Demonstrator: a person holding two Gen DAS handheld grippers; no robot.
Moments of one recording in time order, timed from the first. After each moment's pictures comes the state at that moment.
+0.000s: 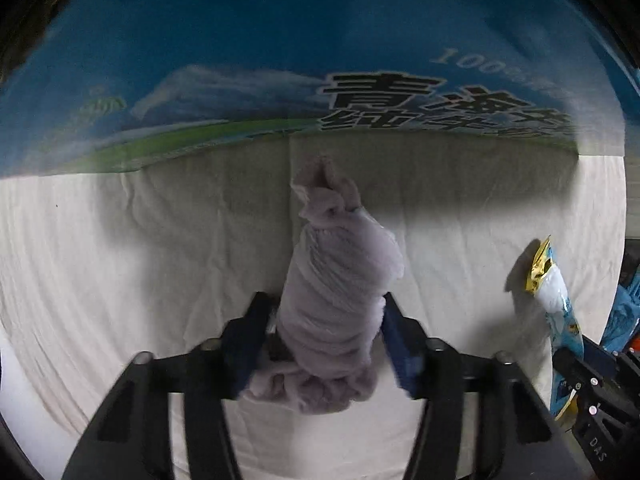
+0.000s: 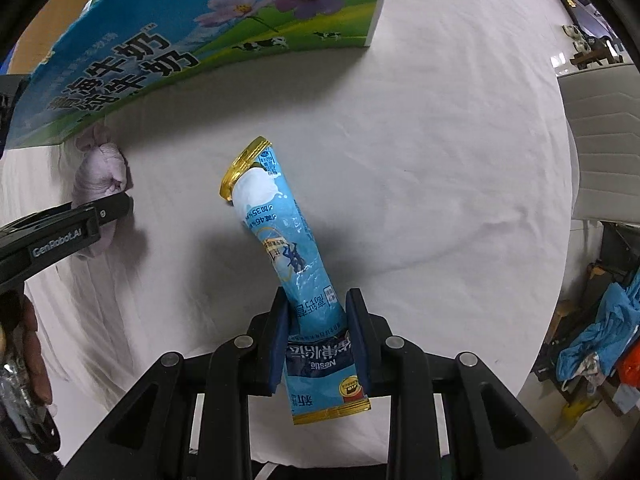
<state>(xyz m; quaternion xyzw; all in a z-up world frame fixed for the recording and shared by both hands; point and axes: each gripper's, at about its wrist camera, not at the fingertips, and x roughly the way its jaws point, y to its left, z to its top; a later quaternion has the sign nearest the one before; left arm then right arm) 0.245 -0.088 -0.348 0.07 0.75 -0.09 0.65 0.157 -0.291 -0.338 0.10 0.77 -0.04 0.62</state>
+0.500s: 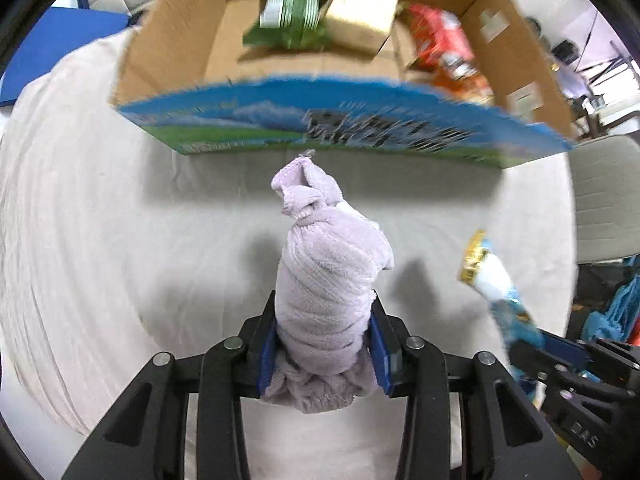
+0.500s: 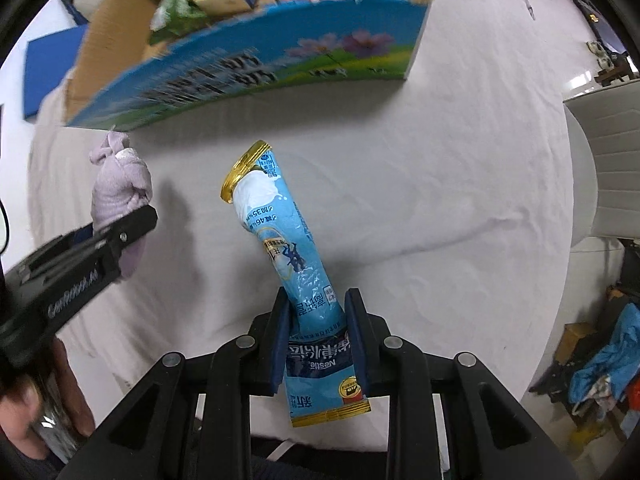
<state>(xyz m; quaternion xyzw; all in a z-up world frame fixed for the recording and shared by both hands) 0.186 -0.074 -0.255 0.02 0.68 -0.10 0.72 0.150 -0.291 -0.262 0.13 0.74 0.02 0.66</state>
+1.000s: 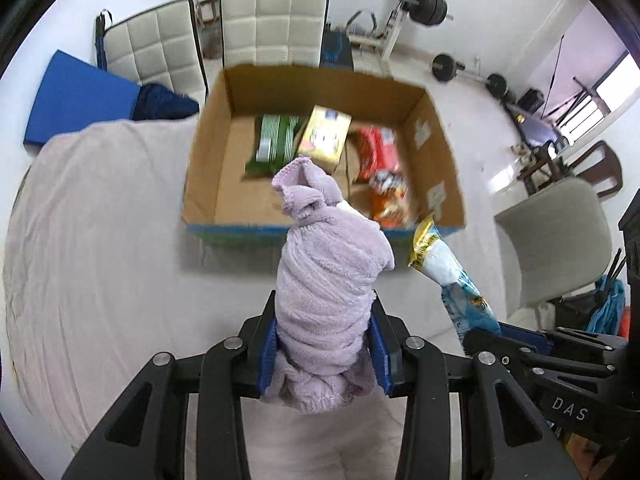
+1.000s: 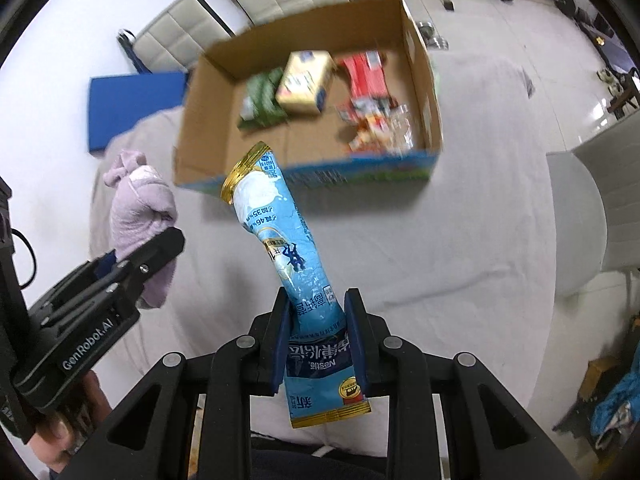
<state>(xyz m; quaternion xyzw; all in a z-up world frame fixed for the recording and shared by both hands) 0.190 -0.066 -0.131 -0.02 0.59 -0.13 0.80 0.170 -0.286 -0.130 0.17 0.65 0.06 0.73</state>
